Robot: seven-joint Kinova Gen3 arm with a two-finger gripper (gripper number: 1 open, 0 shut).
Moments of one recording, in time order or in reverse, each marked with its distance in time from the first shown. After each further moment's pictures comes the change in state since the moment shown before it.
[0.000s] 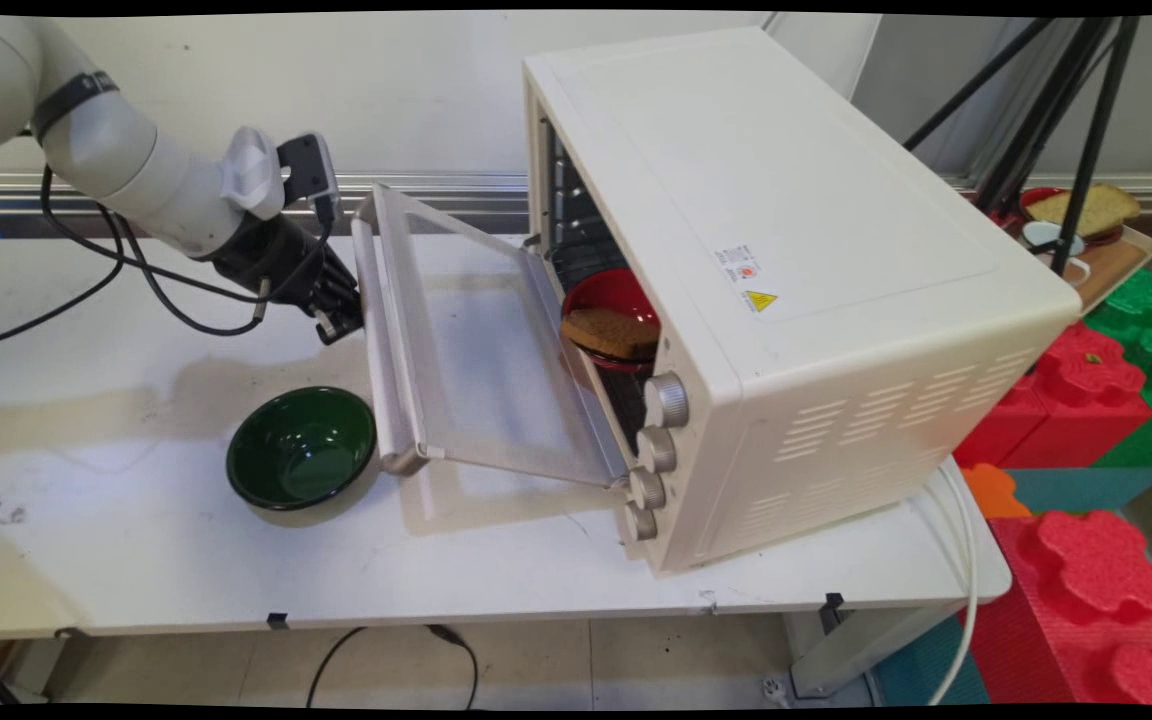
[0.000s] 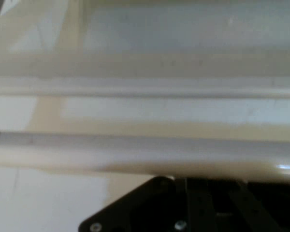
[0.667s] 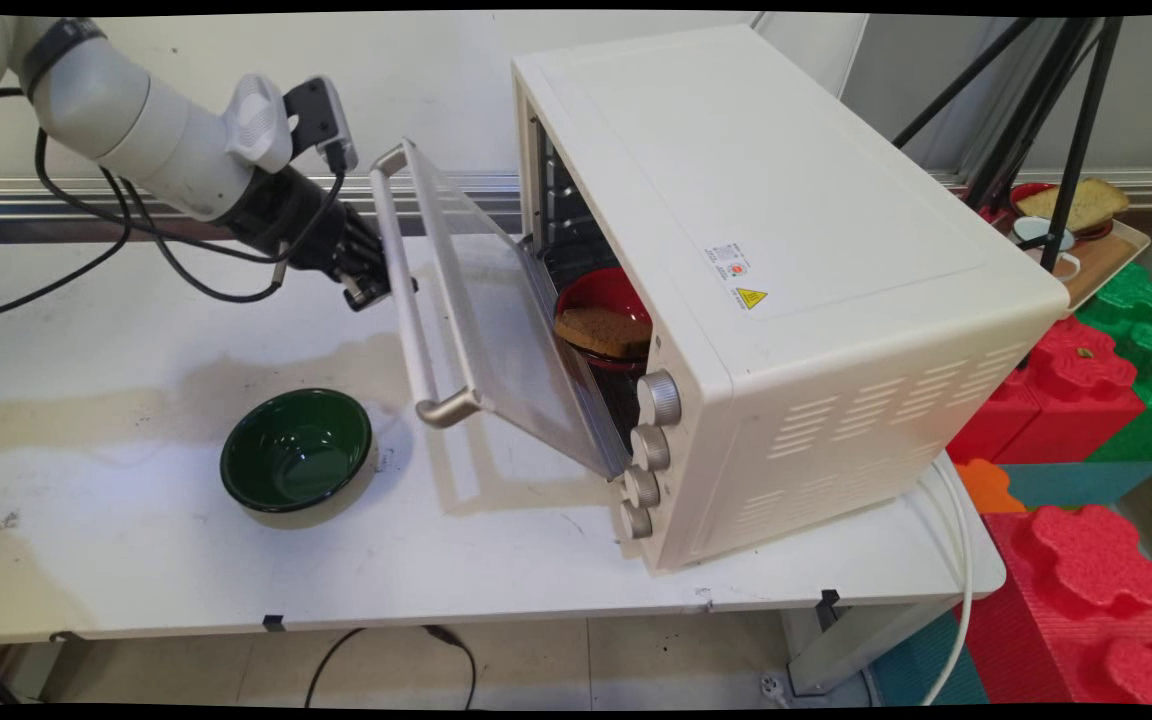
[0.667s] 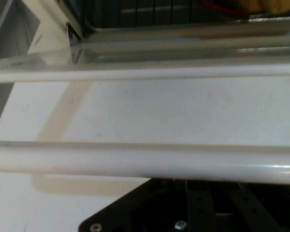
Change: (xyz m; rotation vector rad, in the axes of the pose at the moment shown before) arm 0.040 0.006 -0.024 -0.002 0.112 0.004
